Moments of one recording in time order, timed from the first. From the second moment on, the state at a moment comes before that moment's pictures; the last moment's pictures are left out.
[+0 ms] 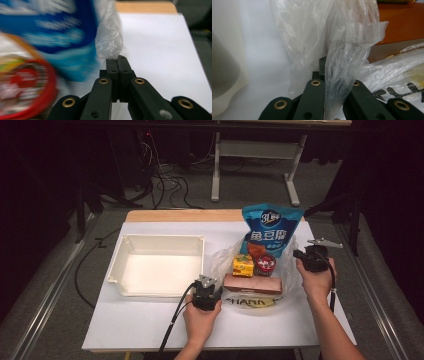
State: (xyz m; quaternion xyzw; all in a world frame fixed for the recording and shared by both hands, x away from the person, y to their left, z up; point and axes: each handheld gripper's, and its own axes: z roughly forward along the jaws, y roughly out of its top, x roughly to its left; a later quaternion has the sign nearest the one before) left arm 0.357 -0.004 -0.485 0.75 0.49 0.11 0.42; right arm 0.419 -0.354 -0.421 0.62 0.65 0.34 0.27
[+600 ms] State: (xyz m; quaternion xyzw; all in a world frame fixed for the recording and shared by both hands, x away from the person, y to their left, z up) left arm 0.356 -0.006 -0.485 0.76 0.49 0.12 0.42; right arm 0.344 -0.348 -0.429 0.59 0.66 0.39 0.23
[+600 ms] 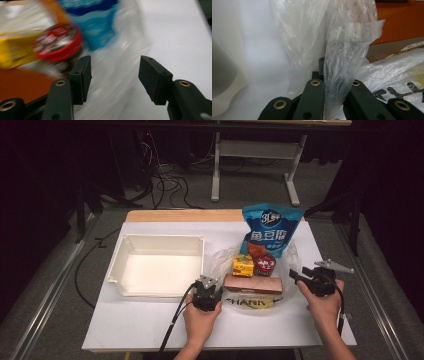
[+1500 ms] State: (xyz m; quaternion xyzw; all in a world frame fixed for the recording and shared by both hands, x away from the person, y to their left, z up) left arm 0.354 -0.006 -0.485 0.76 0.48 0.12 0.41; right arm 0.300 -0.348 -0.419 0.58 0.66 0.39 0.29
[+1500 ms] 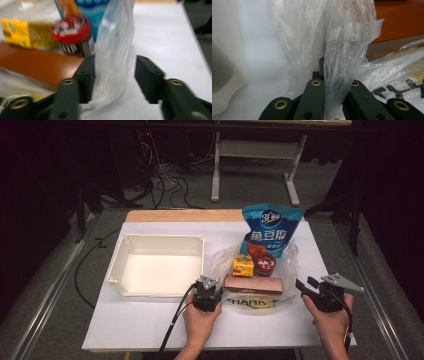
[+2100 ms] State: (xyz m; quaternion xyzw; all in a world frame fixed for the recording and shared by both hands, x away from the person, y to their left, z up) left arm 0.354 -0.006 -0.485 0.76 0.48 0.12 0.41; right arm 0.317 -0.256 -0.408 0.52 0.68 0.44 0.27
